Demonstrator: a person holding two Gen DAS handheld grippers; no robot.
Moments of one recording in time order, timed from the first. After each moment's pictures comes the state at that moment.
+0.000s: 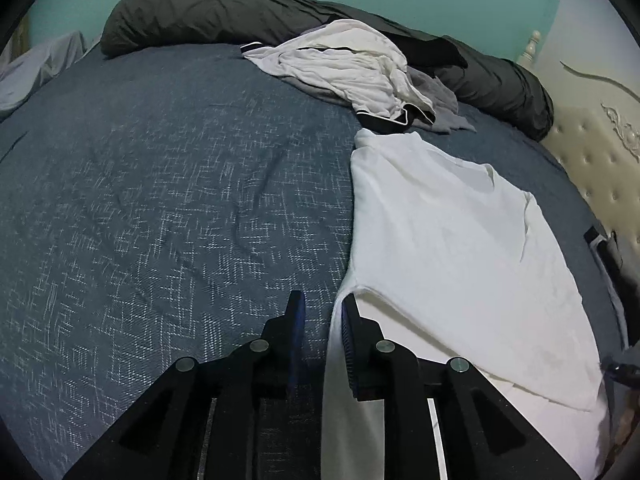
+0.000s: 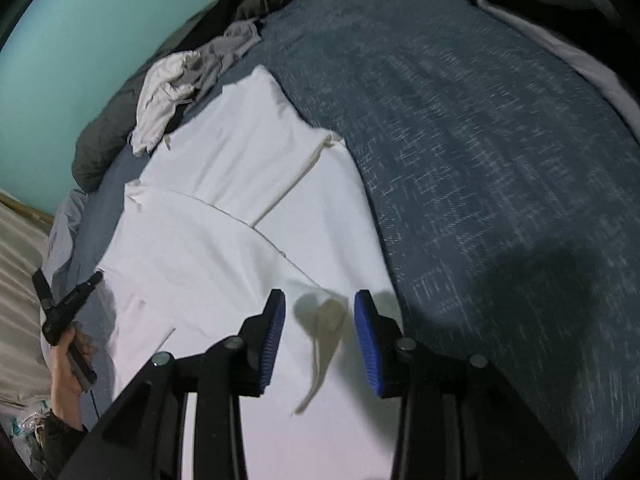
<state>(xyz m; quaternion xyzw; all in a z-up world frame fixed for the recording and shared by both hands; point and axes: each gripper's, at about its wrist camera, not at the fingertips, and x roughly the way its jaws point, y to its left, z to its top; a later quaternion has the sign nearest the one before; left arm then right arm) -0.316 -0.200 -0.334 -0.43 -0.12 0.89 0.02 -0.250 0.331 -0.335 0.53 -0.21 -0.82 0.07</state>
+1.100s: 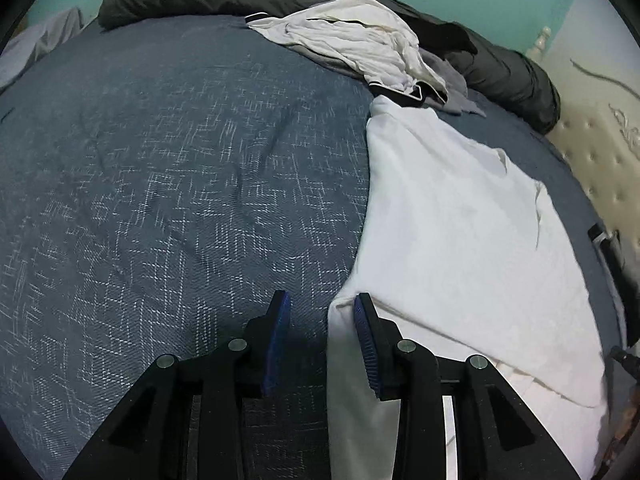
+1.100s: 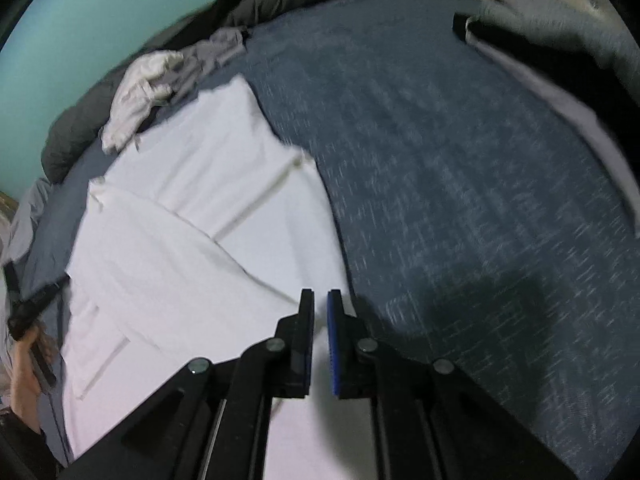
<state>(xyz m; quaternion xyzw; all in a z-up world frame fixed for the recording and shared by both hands) -0.326 -0.207 -0.363 -0.46 -0.14 0.88 0.03 -0.254 0.330 -0.323 0.49 -0.15 -0.86 0.02</state>
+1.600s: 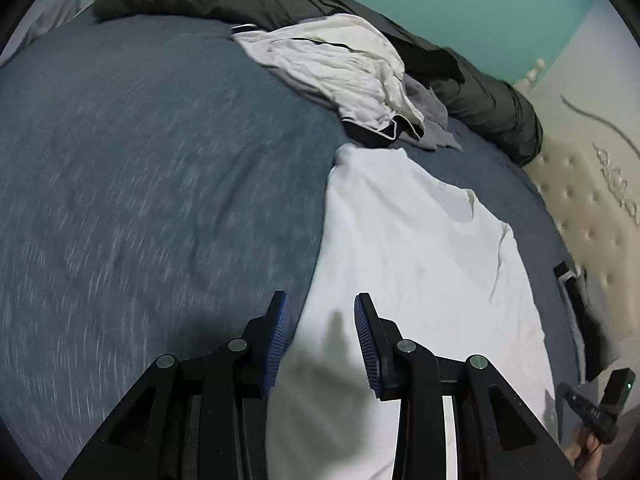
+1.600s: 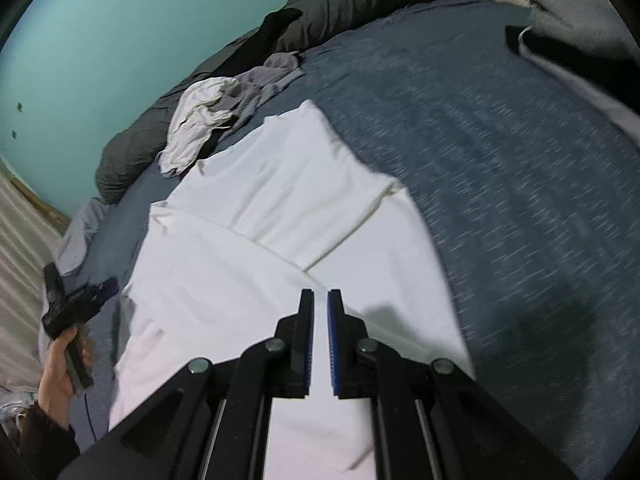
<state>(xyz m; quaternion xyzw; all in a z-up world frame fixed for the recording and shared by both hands) -0.365 -0.197 -0.329 -0.45 -0.19 0.87 0.06 -0.267 0.302 -0.322 0.44 -0.20 -0.87 0.11</state>
